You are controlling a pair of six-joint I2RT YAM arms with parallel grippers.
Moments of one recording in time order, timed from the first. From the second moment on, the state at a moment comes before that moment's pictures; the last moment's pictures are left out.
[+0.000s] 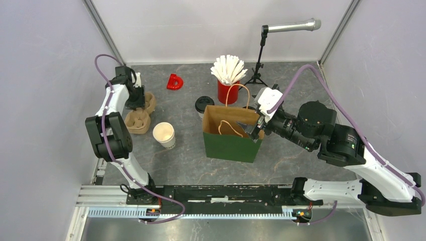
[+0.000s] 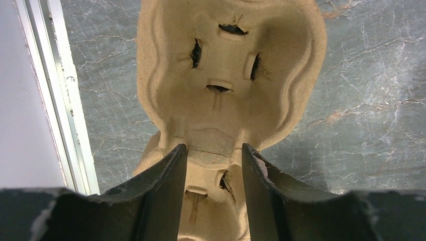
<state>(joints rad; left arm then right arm) 0.21 1.78 1.44 -0.77 0.00 0.12 1.16 0.98 1.50 -0.67 0.26 -0.29</state>
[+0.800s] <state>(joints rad) 0.21 1.81 1.52 -0.84 -0.01 0.12 1.16 0.98 1.50 -0.66 0.27 -0.31</state>
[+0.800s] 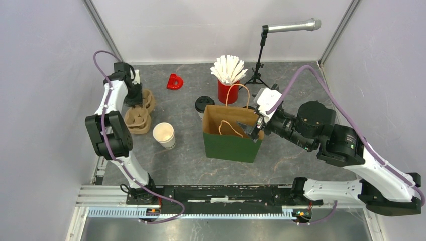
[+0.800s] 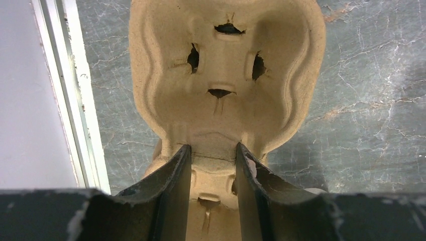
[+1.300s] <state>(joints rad) 0.14 1.81 1.69 -1.06 0.06 0.00 1.16 0.98 1.46 -0.62 0.27 -0.25</state>
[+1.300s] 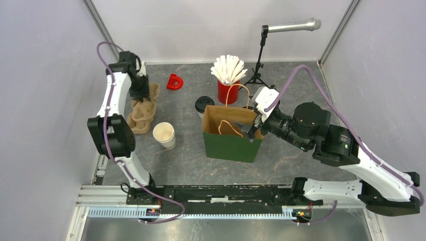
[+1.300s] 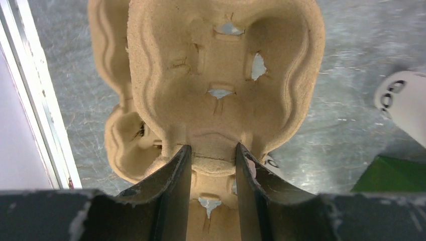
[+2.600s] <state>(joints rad) -0.58 1.49 2.05 -1.05 0.58 0.21 1.16 0.81 1.26 -0.45 0.24 -0.32</state>
